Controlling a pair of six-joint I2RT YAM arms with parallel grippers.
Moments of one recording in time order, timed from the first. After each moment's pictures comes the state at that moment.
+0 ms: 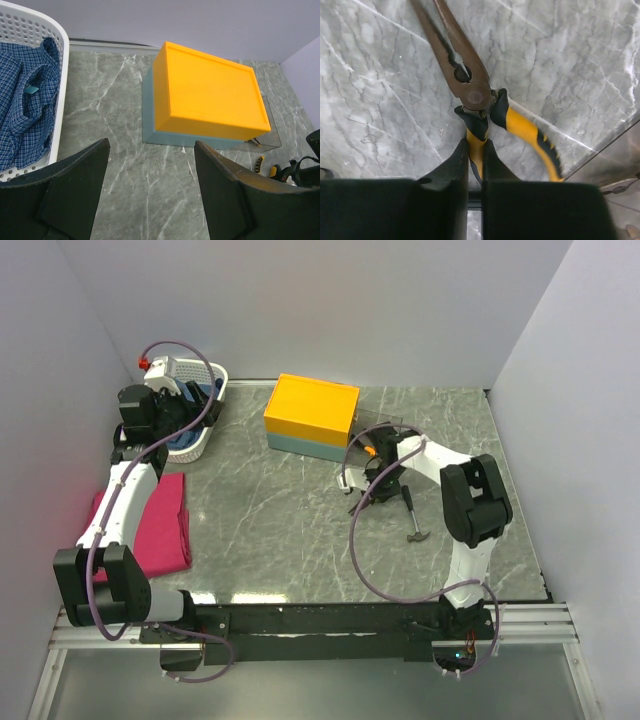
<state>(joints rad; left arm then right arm) 0.07 1.35 1.12 0.02 0.46 -0.30 0.35 1.92 1.30 -0.86 -0.27 -1.44</state>
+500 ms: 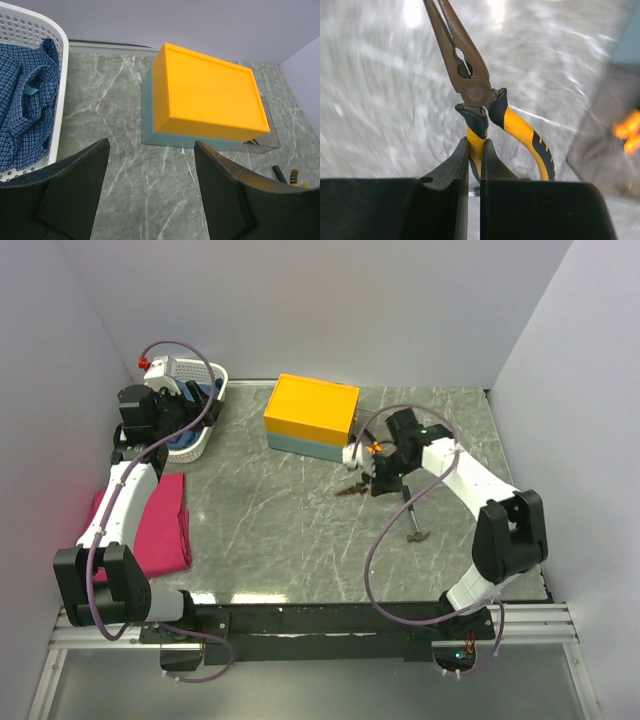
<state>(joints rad) 0.07 1.35 1.12 0.02 0.46 -0.31 0.36 1.64 1.27 -0.96 -0.49 -1.25</state>
